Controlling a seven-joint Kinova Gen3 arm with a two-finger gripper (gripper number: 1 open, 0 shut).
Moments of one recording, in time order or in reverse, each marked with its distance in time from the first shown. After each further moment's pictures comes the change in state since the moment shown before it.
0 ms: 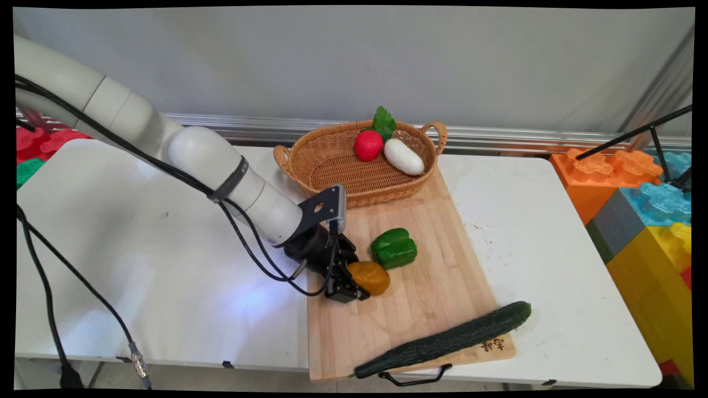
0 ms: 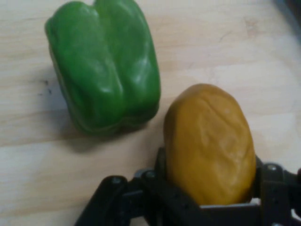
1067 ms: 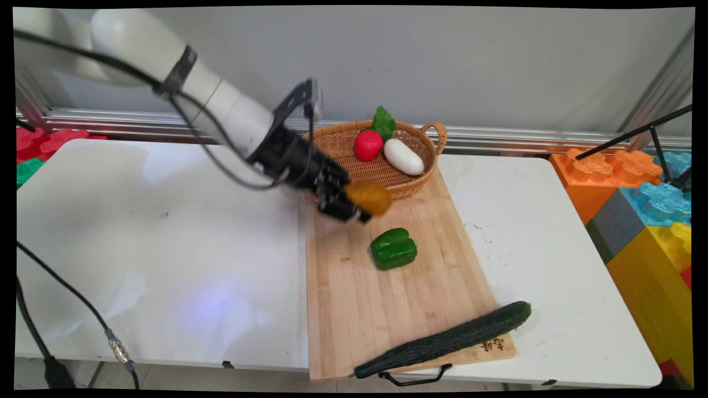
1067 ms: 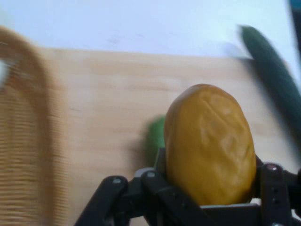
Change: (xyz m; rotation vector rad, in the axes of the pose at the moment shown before) arm 0.060 -0.039 -0.131 0.058 0.147 -0.124
